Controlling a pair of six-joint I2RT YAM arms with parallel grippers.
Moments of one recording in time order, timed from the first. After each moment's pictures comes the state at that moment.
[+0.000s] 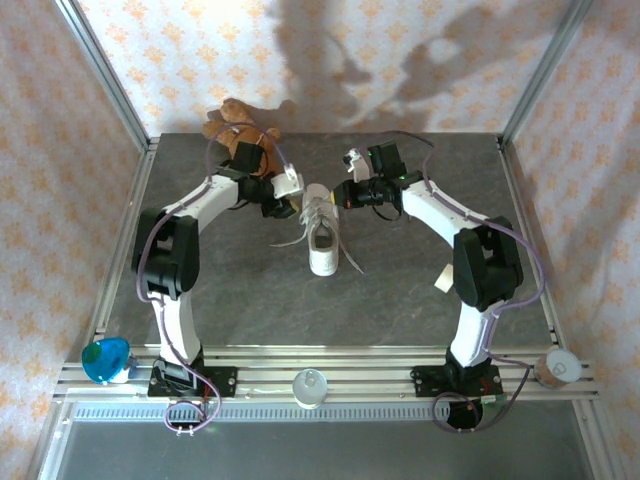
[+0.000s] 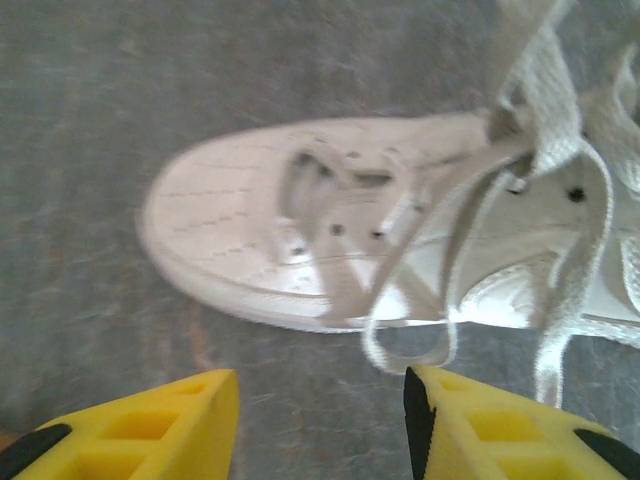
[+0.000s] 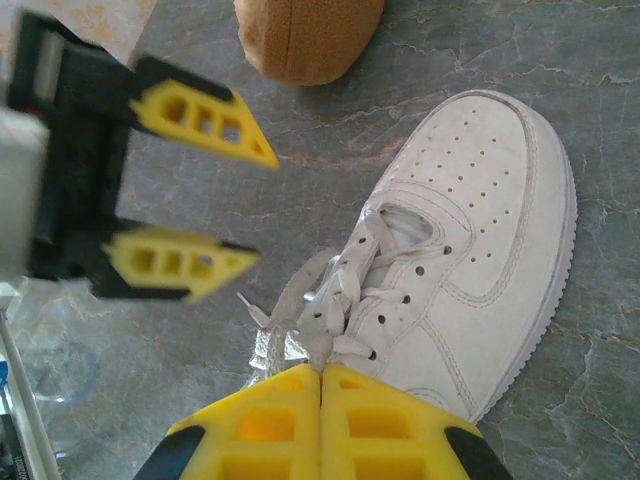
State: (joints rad) left arm -0.21 1.99 1.50 -0.53 0.57 0.98; right arm 0.40 1.87 1.45 -0.40 -0.59 0.22
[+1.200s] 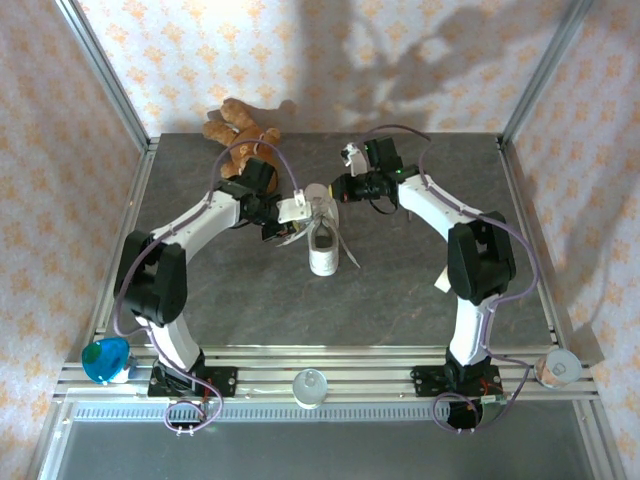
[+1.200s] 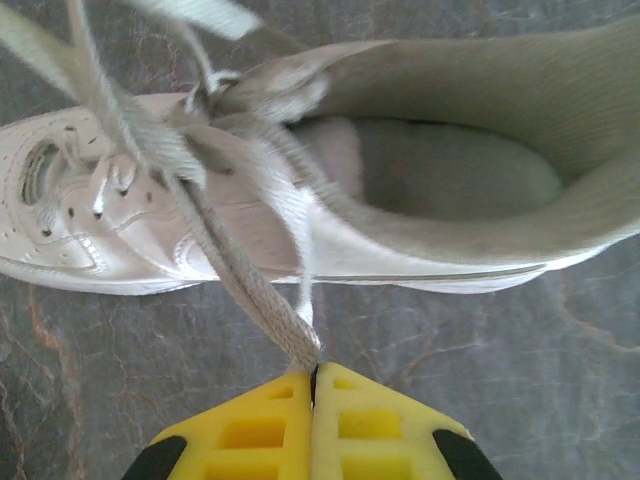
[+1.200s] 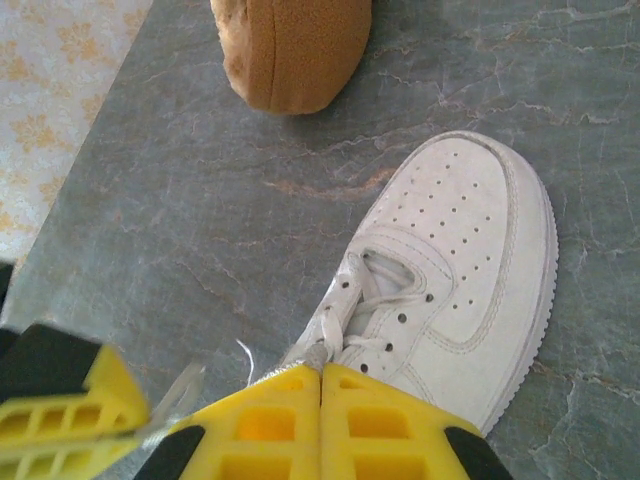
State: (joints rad) left arm -0.33 1.73 1.30 -0.69 0.45 0.95; right arm 0.40 1.93 1.54 -0.41 -0.56 0.22
